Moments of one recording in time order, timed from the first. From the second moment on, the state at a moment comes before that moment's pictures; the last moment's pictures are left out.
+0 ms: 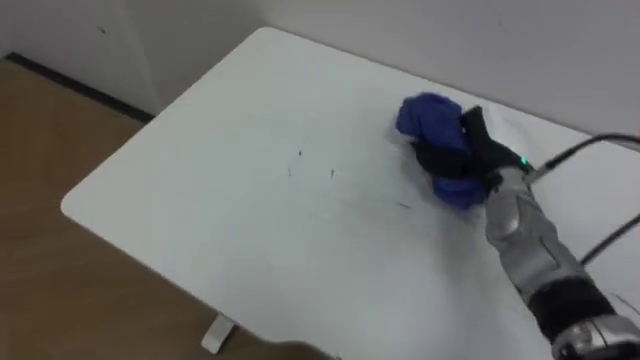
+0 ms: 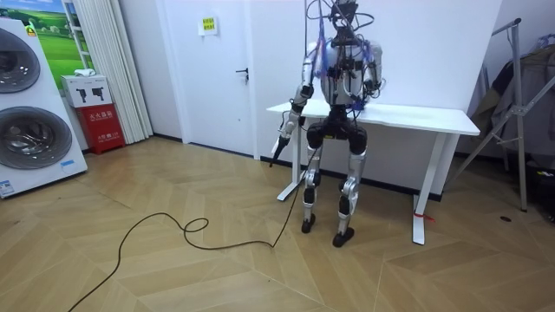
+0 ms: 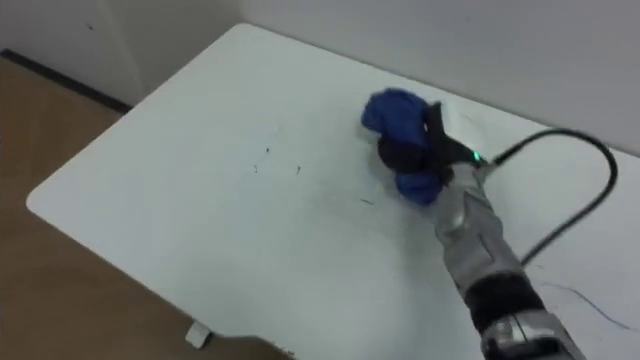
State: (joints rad) left arm 0.42 0.23 0.17 0.82 0.29 0.21 0.08; right arm -0.24 -0.34 0.11 0.77 -0.55 0.02 -0.35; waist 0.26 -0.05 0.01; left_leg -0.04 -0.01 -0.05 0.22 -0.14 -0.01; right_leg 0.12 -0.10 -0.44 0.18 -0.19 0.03
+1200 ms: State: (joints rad) left arm 0.42 0.21 0.15 0.82 0.35 0.21 0.12; right arm -0.12 -0.25 0.18 0.69 -0.64 -0.06 -0.47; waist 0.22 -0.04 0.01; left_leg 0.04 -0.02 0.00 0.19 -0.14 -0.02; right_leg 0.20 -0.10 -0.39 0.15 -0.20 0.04
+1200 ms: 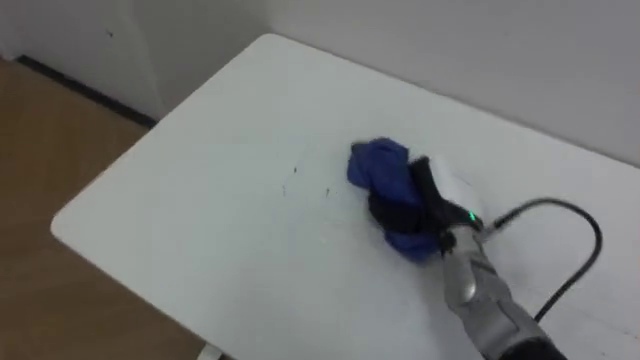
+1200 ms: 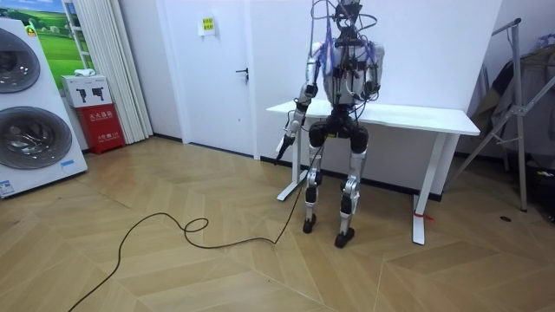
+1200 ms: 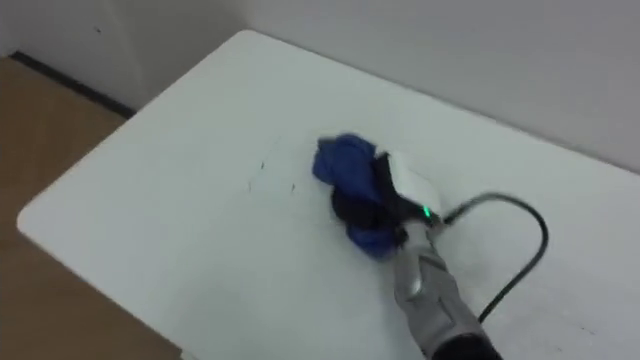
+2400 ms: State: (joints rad) left arm 0.44 0.25 0.22 0.88 0.32 0.14 0.07; right arm -0.01 -0.44 -0.15 0.70 -0.54 0.03 -0.41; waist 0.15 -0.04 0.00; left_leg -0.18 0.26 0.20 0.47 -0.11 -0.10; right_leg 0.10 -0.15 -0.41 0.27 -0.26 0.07
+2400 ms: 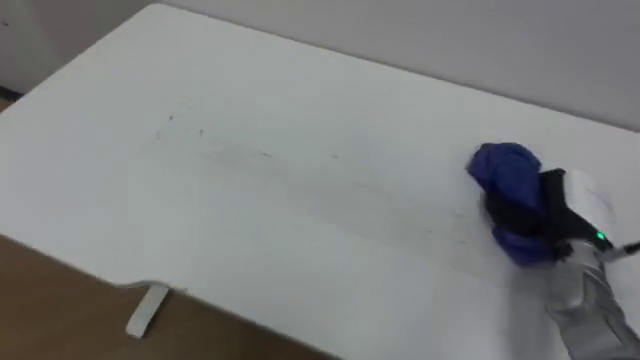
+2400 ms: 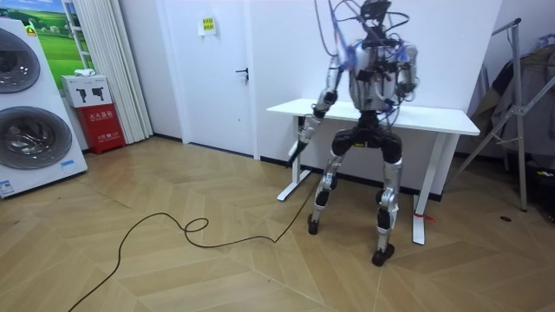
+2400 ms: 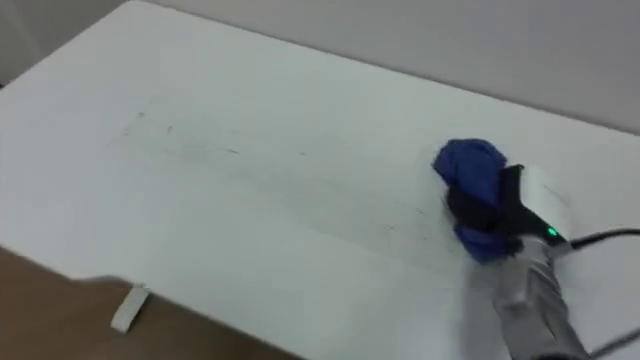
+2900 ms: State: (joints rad) left arm 0.21 0.22 0.12 0.87 0.30 0.14 0.19; right arm -0.20 -0.27 0.09 0.62 -0.52 0.16 -0.40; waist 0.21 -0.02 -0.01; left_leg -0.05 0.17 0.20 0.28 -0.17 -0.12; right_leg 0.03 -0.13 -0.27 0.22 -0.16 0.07
